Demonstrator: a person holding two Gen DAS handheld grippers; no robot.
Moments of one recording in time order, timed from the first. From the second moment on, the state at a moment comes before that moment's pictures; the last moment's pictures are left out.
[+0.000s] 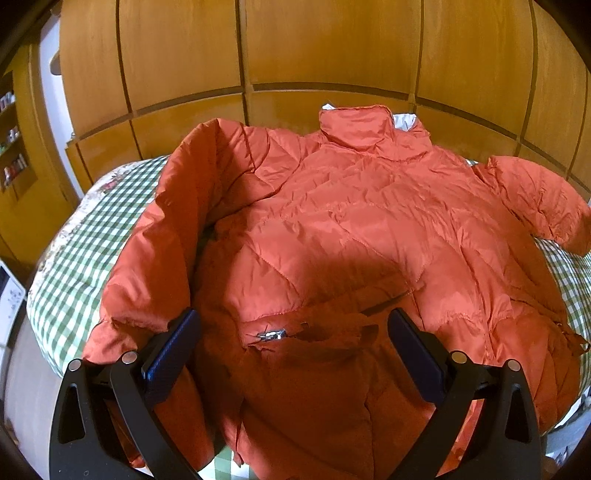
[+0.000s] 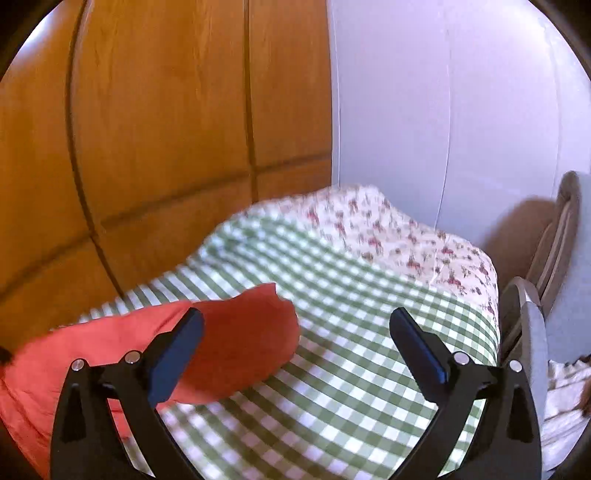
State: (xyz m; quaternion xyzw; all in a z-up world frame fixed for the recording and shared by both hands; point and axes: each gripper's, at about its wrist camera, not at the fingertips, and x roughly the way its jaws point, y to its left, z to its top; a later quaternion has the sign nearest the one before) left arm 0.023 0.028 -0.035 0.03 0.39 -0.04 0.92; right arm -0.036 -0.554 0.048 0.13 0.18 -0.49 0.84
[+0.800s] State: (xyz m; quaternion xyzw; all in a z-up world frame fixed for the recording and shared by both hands) left arm 0.066 0.133 -0.032 -0.01 0.39 0.02 0.92; right arm 0.108 -0.271 -0.092 -0.03 0.41 -0.01 0.91
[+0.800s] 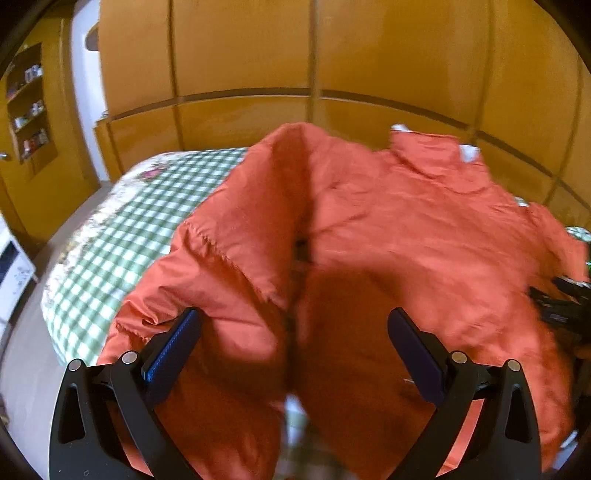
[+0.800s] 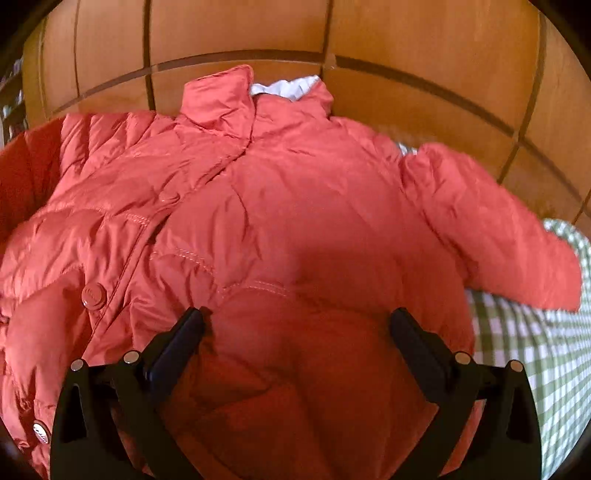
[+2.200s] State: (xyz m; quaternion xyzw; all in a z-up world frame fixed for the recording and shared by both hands) left arm 0.045 0.158 -0.102 -0.37 0.39 -0.33 0.77; right arm -0.046 -0.393 -0.088 0.19 0.43 0.00 0.88
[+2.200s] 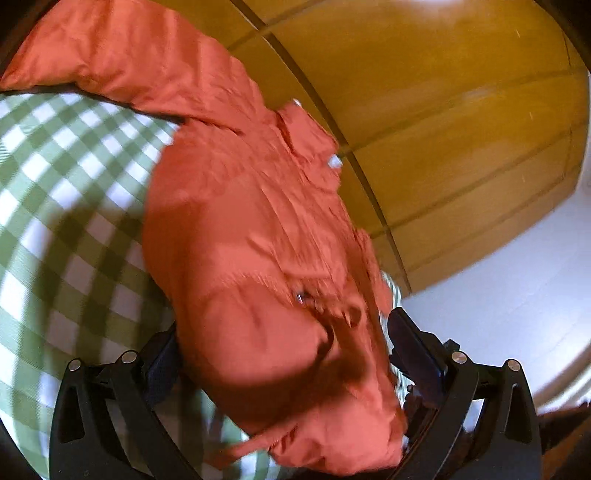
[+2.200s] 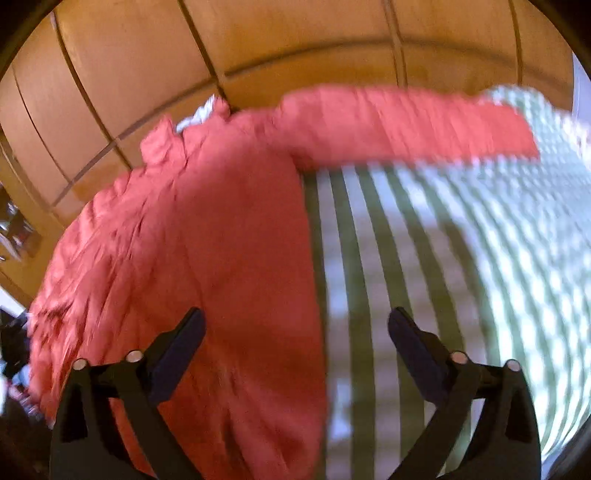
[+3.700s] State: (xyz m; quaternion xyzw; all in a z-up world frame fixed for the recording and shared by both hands) left arm 0.032 0.163 -0.094 -0.19 0.50 -0.19 0.82; right arm 0.137 -0.287 -0.109 -0.07 0.41 0.02 0.91
